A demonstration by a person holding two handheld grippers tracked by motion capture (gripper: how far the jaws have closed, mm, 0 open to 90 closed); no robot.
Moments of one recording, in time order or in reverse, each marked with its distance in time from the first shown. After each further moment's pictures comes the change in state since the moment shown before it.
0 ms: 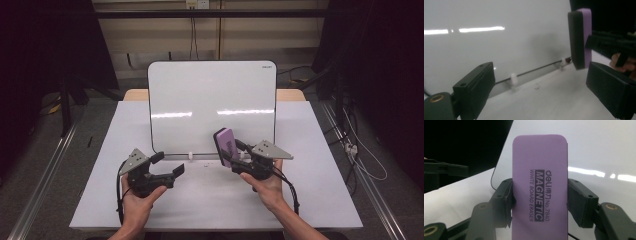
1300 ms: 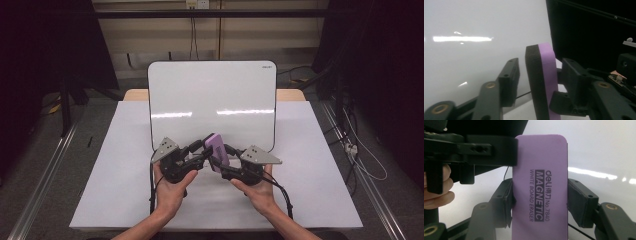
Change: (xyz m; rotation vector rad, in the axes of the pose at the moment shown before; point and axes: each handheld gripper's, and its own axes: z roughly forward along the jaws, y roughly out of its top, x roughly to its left) left arm -0.046 0.017 0.060 -0.091 -0.079 -0.055; right arm 0.024 -0.006 0.012 0.008 0.054 -0.028
